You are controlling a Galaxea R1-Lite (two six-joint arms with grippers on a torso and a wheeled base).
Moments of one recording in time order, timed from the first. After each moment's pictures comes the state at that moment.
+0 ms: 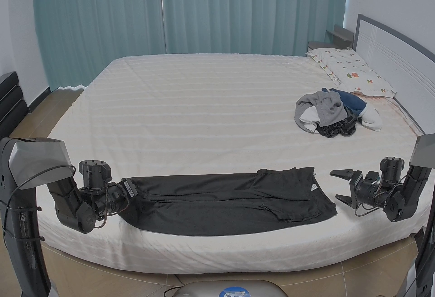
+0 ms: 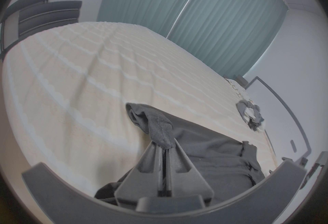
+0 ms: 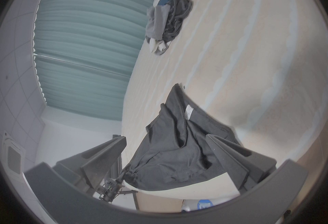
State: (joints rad) left arm -0.10 2.30 -0.63 -1.14 -0.07 -0.56; right arm -0.14 2.26 -0.52 -1.25 0.57 0.96
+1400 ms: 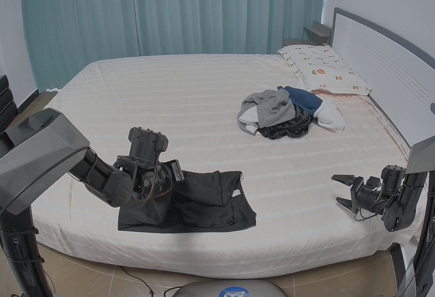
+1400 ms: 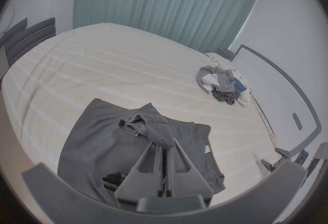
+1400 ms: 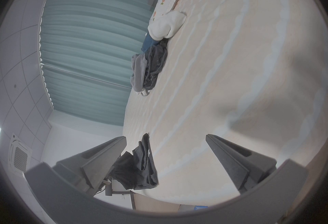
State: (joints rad) left arm -0.41 2.15 -1.02 -0.50 0.16 -0.56; right arm -0.15 2.35 -0.45 -1.47 0.60 0.96
